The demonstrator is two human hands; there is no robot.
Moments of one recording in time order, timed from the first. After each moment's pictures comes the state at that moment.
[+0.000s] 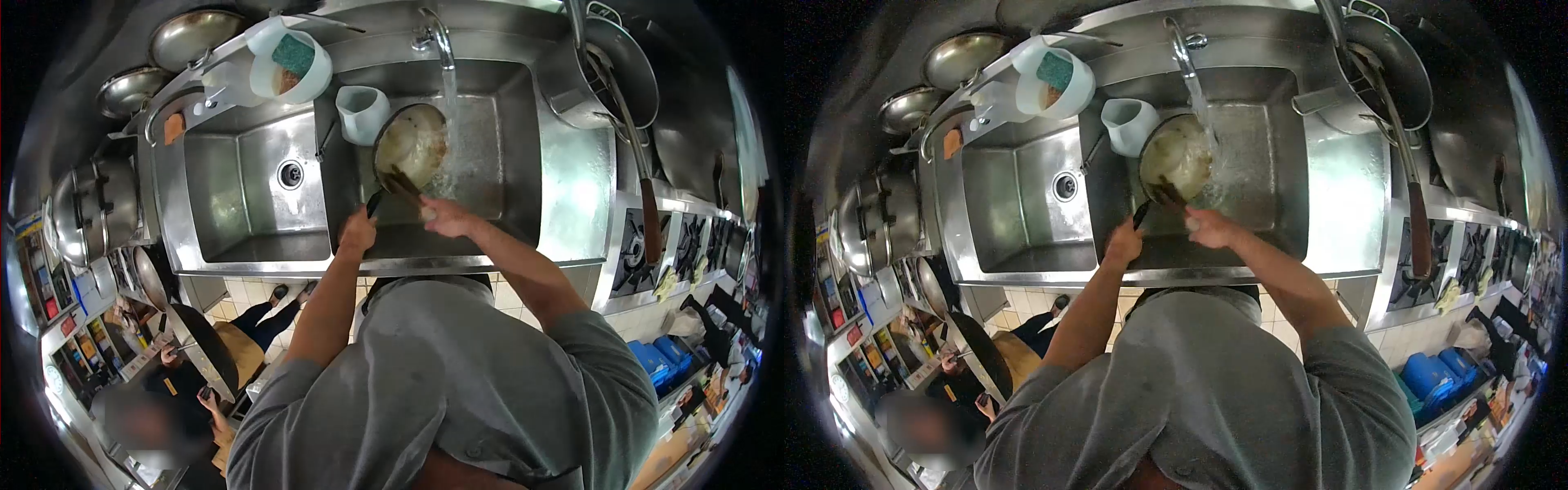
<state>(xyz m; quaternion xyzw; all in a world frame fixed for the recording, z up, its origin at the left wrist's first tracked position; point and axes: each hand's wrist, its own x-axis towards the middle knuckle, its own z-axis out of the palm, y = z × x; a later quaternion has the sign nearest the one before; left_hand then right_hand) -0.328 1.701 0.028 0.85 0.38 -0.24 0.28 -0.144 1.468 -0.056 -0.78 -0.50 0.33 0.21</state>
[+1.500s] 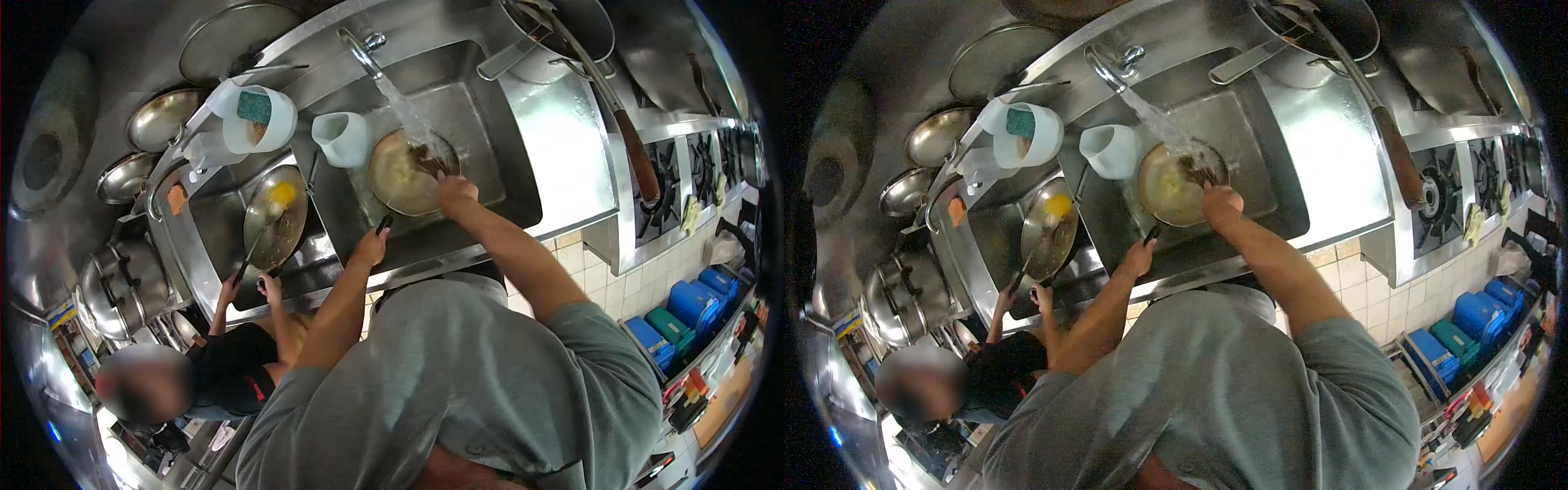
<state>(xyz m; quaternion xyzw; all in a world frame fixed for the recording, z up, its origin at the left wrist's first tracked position) -0.309 1.702 0.025 0.80 0.34 -0.40 0.29 -0.119 1.506 0.048 -0.89 -0.17 0.43 -0.01</state>
